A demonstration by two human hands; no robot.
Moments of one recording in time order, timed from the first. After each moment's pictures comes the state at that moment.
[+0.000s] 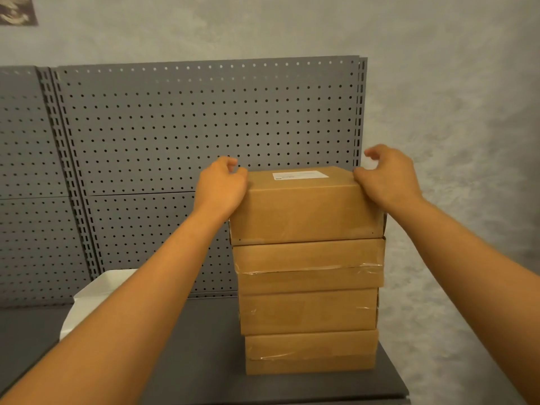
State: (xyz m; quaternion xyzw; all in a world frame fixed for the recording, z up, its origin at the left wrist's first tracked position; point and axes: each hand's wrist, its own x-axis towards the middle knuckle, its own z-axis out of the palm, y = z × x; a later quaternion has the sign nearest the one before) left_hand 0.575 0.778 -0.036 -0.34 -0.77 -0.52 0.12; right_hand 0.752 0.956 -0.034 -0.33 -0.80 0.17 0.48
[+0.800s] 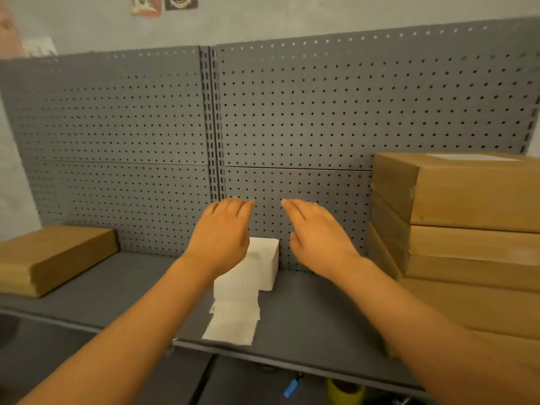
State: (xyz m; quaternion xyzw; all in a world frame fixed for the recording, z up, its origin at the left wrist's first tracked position) left_hand 0.438 0.532 -0.141 -0.40 -0.86 -0.04 0.32; right_hand 0.539 0.701 -0.144 -0.02 -0.96 -0.04 0.29
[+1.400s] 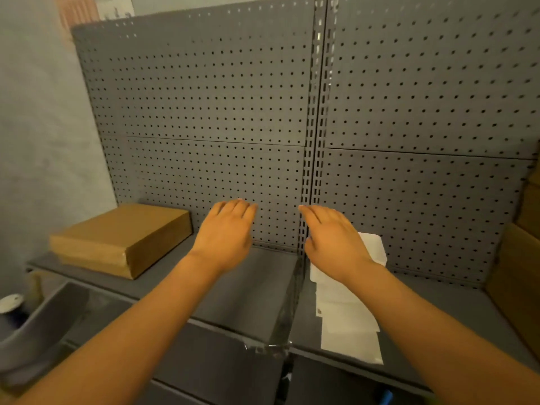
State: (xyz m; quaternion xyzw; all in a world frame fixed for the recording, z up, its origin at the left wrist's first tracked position) left_hand 0.278 0.364 -0.177 -0.37 -0.89 0.03 0.28; right_hand 0.378 0.555 -0.181 -0.02 -0.97 -0.01 0.24
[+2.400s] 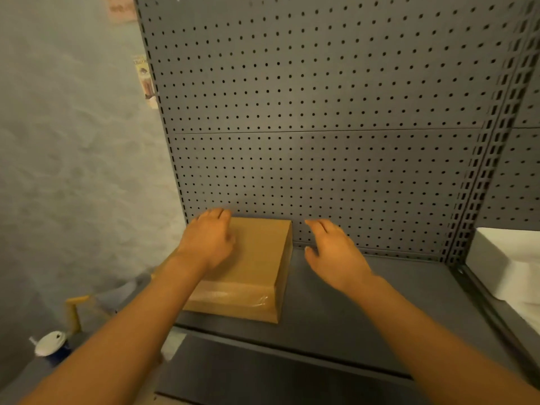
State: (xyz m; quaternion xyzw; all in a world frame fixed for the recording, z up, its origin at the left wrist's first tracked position) left_hand -0.018 0.100 -0.203 -0.32 -0.94 -0.04 0.15; right_hand 0.120 0.300 -0.230 -0.12 -0.96 0.15 0.19
